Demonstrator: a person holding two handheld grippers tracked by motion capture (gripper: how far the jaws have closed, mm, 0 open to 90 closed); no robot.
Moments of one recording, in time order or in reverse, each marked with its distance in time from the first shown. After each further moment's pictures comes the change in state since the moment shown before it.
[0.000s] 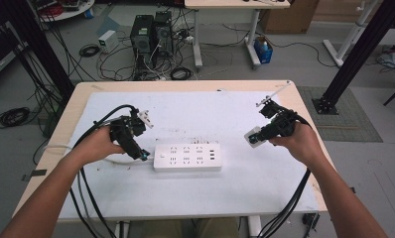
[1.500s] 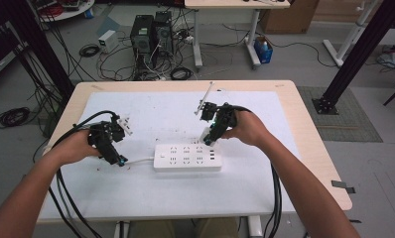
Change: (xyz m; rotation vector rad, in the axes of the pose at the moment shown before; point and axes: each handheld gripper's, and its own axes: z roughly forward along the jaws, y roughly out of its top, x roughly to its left) left arm 0.020 -0.049 0.005 0.107 -0.033 0.030; right arm 0.071 0.094 0.081 0.156 0.081 -0.499
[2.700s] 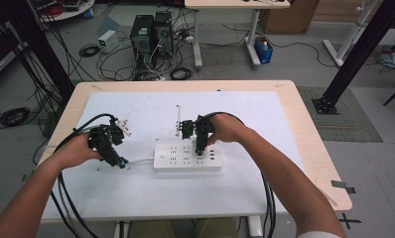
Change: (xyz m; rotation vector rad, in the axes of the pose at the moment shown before) left arm 0.003 -0.010 0.014 -0.042 -0.026 -0.067; right arm 0.001 0.037 0.075 0.254 0.035 -0.293
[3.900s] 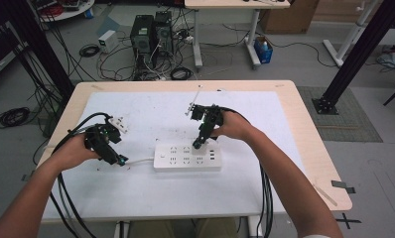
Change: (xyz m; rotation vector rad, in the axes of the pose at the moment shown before) left arm 0.001 -0.008 -0.004 -0.107 0.011 -0.063; right arm -0.028 -0.032 -0.014 -0.259 0.079 0.328
